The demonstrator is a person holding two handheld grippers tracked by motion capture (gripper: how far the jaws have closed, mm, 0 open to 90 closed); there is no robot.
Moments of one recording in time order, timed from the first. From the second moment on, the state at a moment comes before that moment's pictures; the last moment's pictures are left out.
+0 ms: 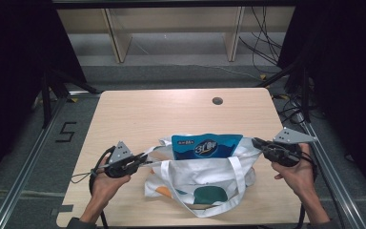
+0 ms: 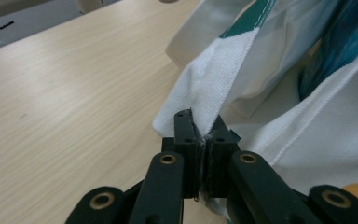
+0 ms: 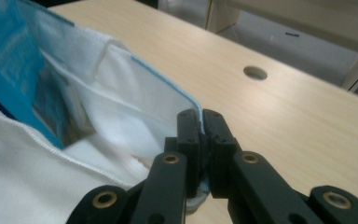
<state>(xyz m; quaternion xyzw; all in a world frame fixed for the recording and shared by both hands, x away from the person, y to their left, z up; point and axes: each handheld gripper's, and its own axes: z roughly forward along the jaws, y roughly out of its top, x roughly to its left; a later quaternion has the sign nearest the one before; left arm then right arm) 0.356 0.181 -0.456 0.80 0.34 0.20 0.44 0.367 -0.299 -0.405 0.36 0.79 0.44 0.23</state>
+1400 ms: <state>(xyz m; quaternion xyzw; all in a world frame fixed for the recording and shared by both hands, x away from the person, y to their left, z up) 0.408 0.145 -0.505 0.85 0.34 0.20 0.34 0.423 -0.277 -0.496 0.38 0.84 0.31 0.21</state>
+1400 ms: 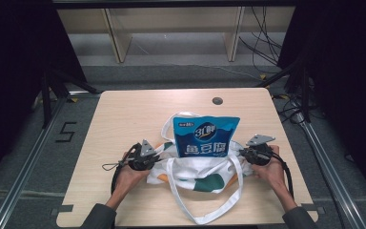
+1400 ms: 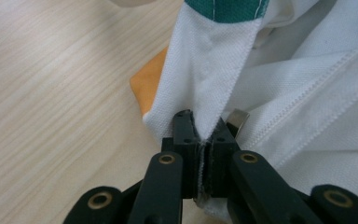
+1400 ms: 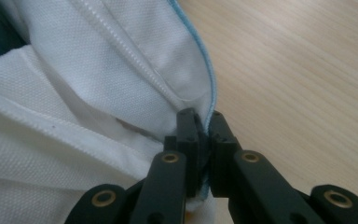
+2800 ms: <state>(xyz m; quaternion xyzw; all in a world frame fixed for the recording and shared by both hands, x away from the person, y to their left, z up) 0.465 0.116 -0.489 0.85 0.35 0.15 0.37 0.332 -0.228 -0.453 0.24 0.90 0.33 0.11</state>
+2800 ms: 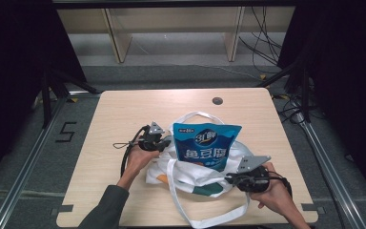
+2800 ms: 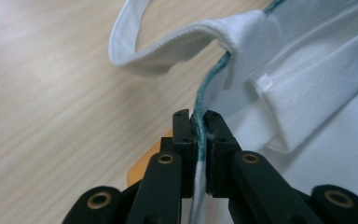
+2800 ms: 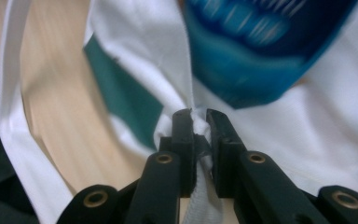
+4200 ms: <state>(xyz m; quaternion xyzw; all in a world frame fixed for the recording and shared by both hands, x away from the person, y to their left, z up) 0.364 0.097 -0.456 0.87 0.25 0.11 0.40 0.415 -0.259 -0.417 0.36 0.83 0.40 0.15</state>
